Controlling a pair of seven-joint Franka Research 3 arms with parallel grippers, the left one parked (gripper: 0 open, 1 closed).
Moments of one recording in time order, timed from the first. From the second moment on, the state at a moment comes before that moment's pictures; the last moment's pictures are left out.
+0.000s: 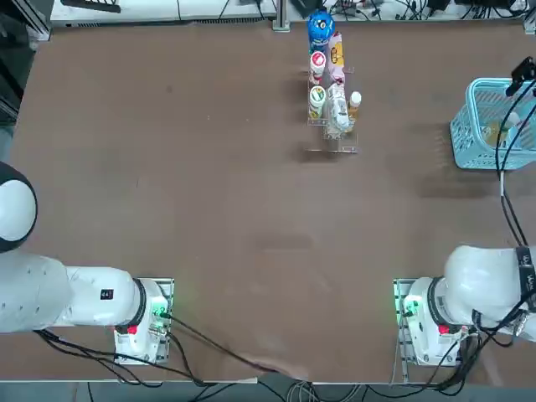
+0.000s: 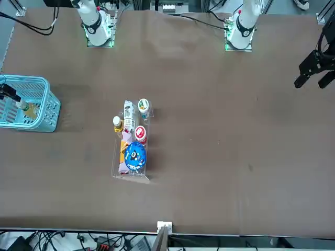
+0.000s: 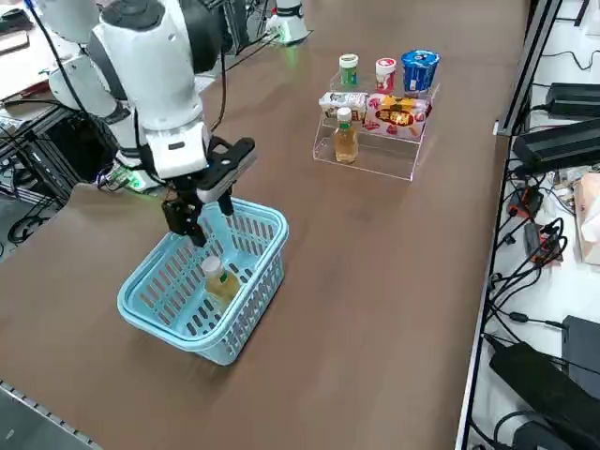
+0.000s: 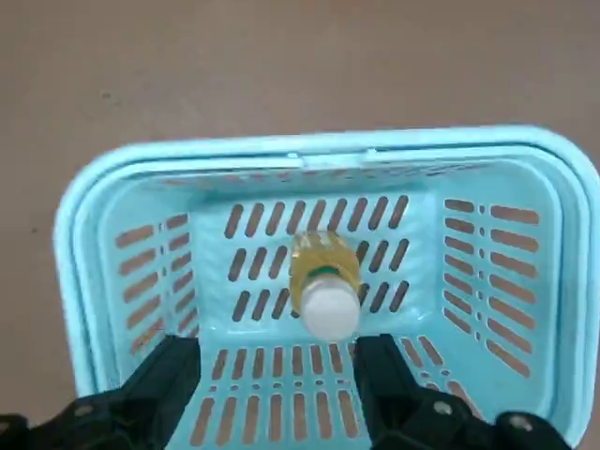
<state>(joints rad) -0.47 0.11 -0.04 -1.98 -0.05 2.10 -0.40</state>
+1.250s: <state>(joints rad) -0.52 0.24 -0.04 -1.98 -0.01 2.22 -0.51</state>
